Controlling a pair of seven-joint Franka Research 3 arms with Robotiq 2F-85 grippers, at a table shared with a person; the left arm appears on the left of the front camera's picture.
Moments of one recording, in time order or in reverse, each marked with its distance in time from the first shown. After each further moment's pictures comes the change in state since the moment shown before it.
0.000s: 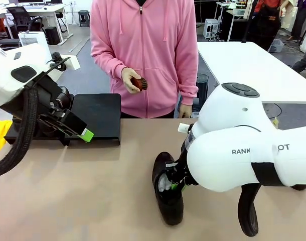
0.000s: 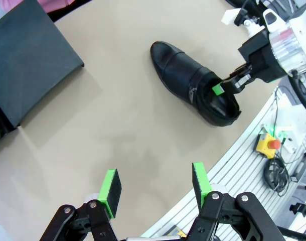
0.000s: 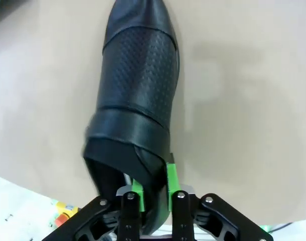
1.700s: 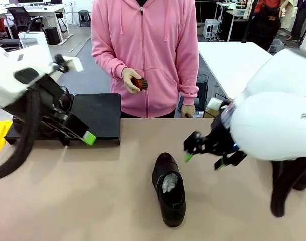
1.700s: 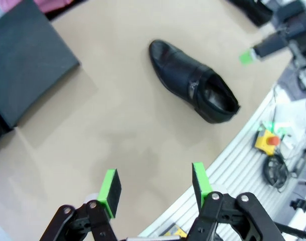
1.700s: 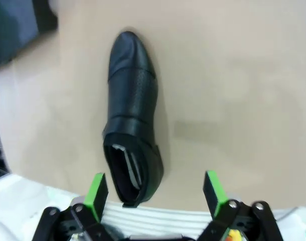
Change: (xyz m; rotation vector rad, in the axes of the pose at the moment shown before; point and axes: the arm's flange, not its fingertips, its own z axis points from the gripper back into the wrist) left arm 0.000 -0.011 -0.009 -0.014 0.027 -0.026; right arm 0.012 -0.053 0.092 0.092 -0.095 -0.084
